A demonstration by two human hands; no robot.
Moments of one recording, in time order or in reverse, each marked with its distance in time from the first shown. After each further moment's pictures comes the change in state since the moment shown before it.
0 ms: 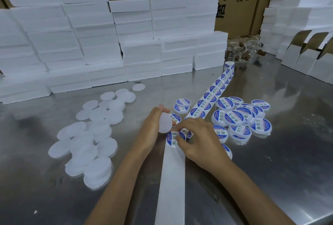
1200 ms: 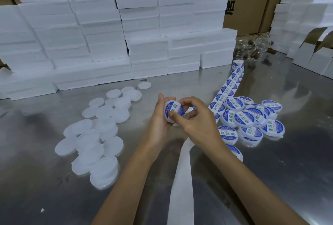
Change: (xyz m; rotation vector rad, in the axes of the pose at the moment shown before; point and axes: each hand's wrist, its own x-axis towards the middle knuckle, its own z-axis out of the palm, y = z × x) left_hand -0.010 0.015 0.003 -0.425 -0.063 0.108; right_hand 0.048 -0.012 0.019 0.409 0.203 0.233
